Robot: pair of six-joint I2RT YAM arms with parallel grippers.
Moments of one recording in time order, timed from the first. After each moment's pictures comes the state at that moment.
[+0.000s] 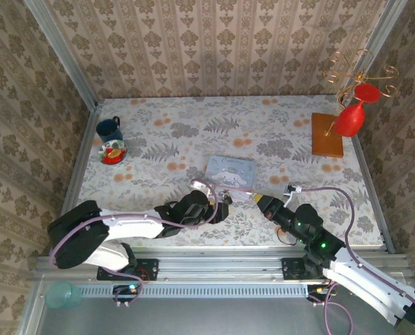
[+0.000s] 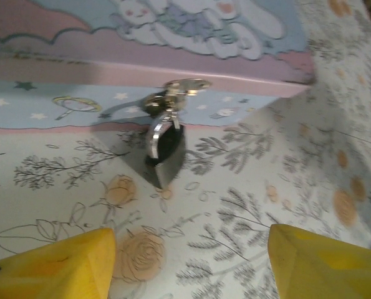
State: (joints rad) left arm -1.11 1.41 0.50 0.27 -0.10 -0.78; right arm 0.69 0.39 0.06 0.17 0.01 1.17
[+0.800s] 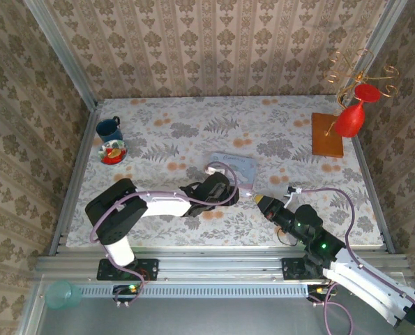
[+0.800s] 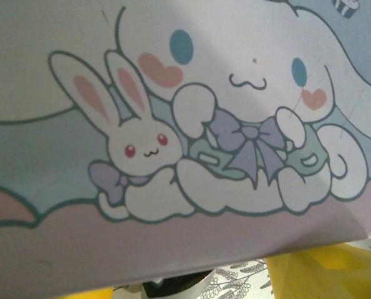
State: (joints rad) left arm -1.03 1.73 0.84 0.10 -0.13 -0.80; right arm 0.69 0.37 0.05 0.14 0.02 1.18
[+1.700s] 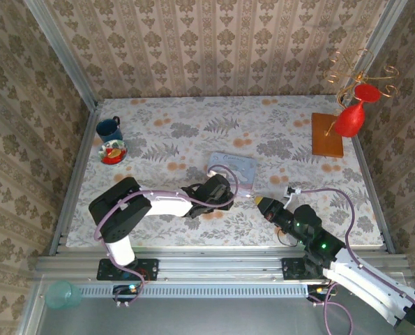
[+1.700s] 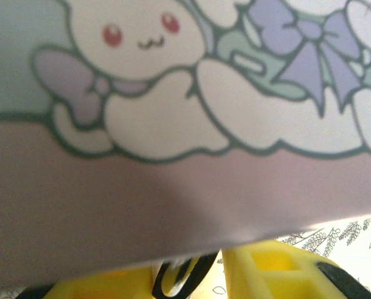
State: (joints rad) left arm -1.03 1.76 0.83 0.07 -0.08 -0.75; right arm 0.69 0.37 0.05 0.10 0.02 1.18
